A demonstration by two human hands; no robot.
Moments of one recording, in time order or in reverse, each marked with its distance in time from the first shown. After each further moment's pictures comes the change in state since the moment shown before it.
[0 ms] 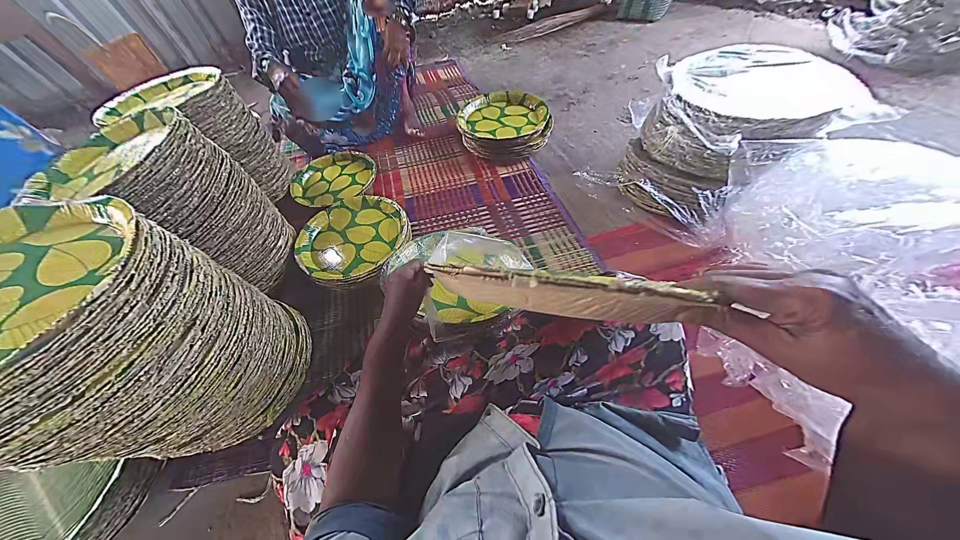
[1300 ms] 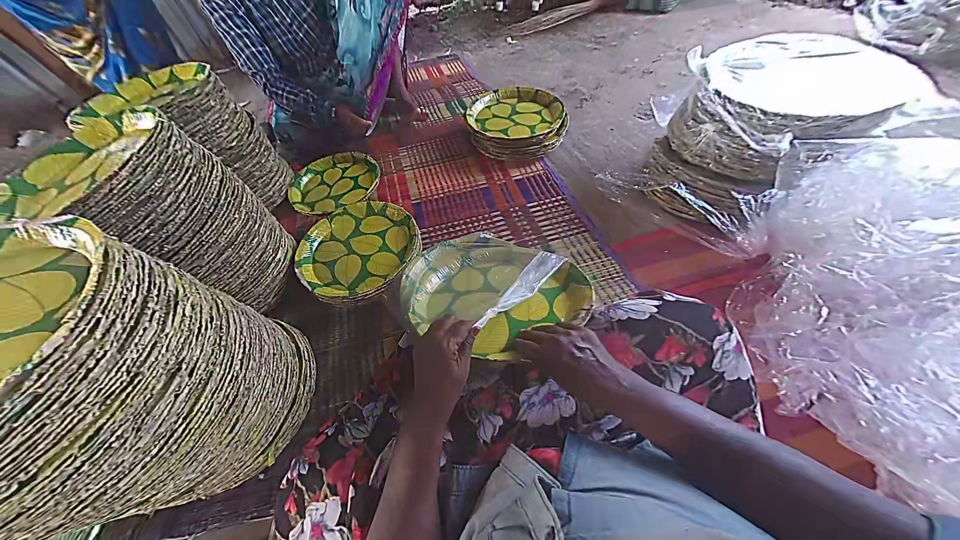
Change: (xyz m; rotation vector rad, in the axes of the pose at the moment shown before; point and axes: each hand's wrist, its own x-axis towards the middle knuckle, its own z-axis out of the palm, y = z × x) left_hand -0.044 -0.021 0.029 0.195 0.214 0.403; right_hand 0.064 -0.016 0.199 -0.057 -0.496 0.017
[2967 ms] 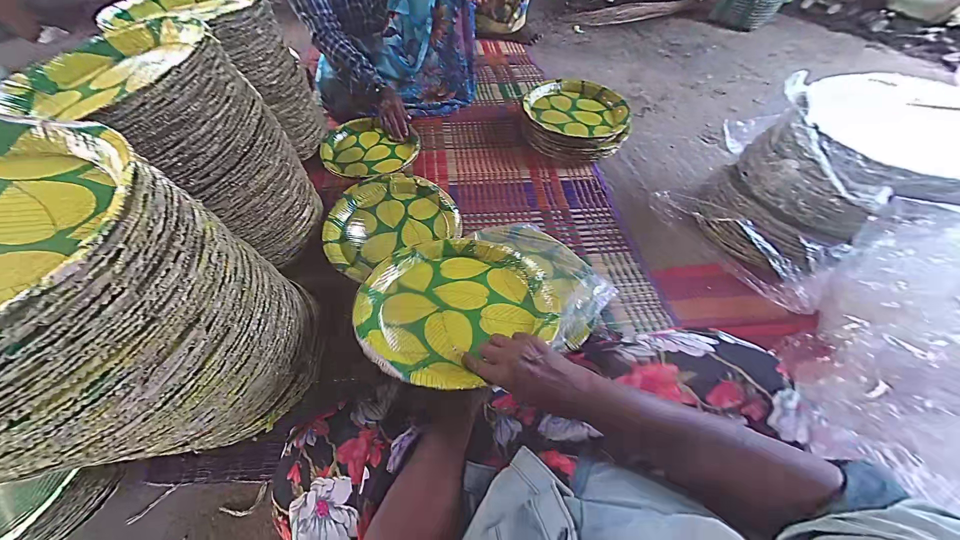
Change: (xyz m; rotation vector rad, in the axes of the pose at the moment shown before) left_hand -0.042 0.004 -0.001 0.158 -0.518 -0.979; right_hand 0.082 -0.041 0.025 -0.106 0.041 -0.519
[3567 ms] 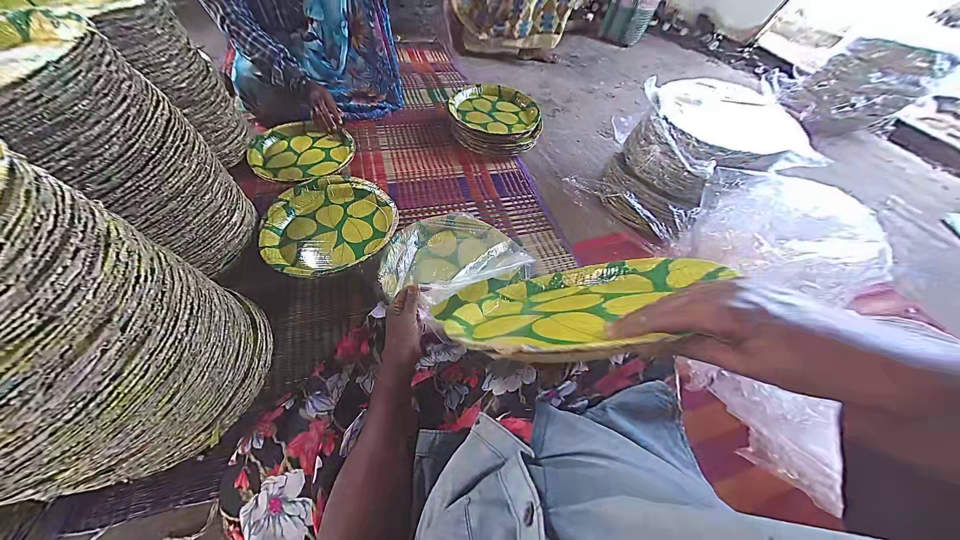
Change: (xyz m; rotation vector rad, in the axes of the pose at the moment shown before) left_hand 0.057 0.019 0.010 -1.294 0.062 0.402; right_hand -0.184 -0.020 -0.182 0.063 0.010 0.412
